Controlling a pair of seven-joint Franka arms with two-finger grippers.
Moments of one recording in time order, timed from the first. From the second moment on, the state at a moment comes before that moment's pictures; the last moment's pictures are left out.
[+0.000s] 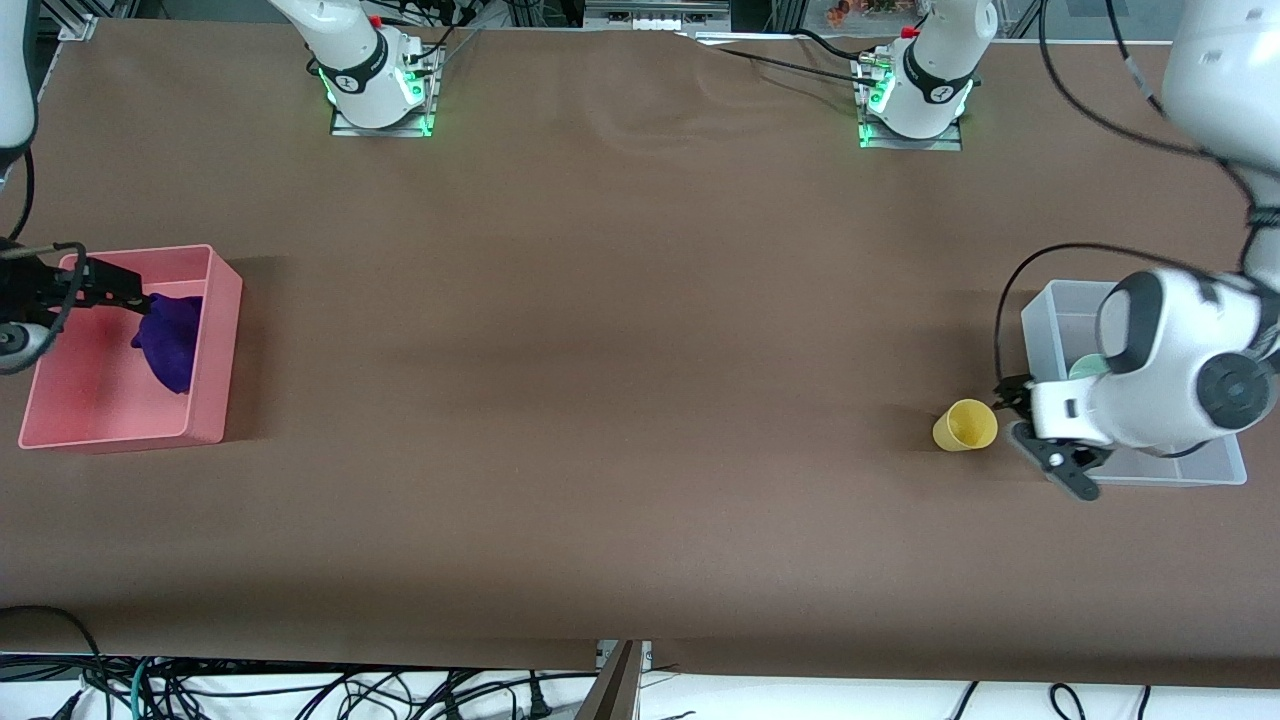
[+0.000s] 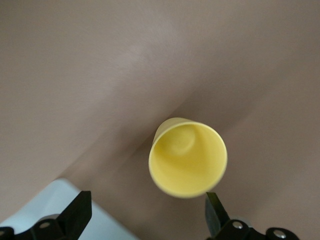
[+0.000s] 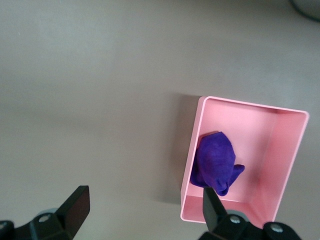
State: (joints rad) left arm 0.32 0.68 -0.34 -1.55 0.23 2.04 0.68; right arm -0.07 0.24 -0.02 -1.38 -0.04 1.57 -0.31
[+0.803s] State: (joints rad) left arm 0.31 0.67 -0.36 -1.50 0.23 1.98 0.72; right arm -0.07 0.16 0.04 -1.37 -0.06 1.40 -0.15
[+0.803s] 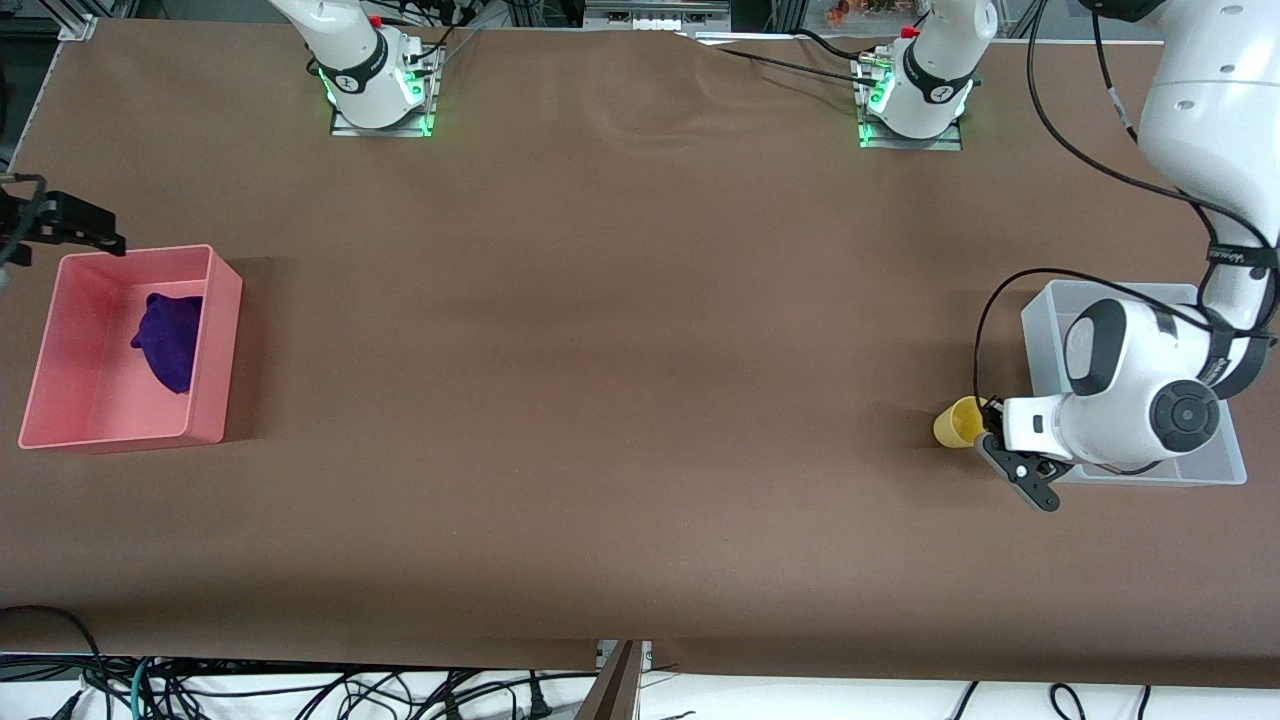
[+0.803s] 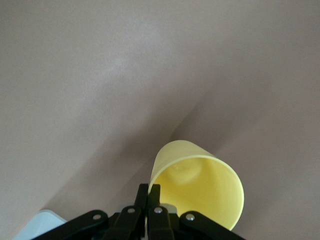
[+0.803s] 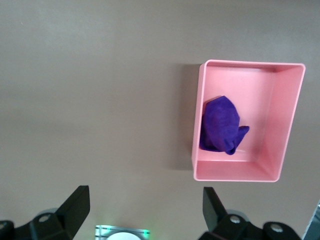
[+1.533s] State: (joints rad) left arm 0.57 0.52 -0.32 -1.53 0.32 1.83 0.98; right arm -0.08 0.16 0.05 -1.37 -0.05 1.34 -0.11
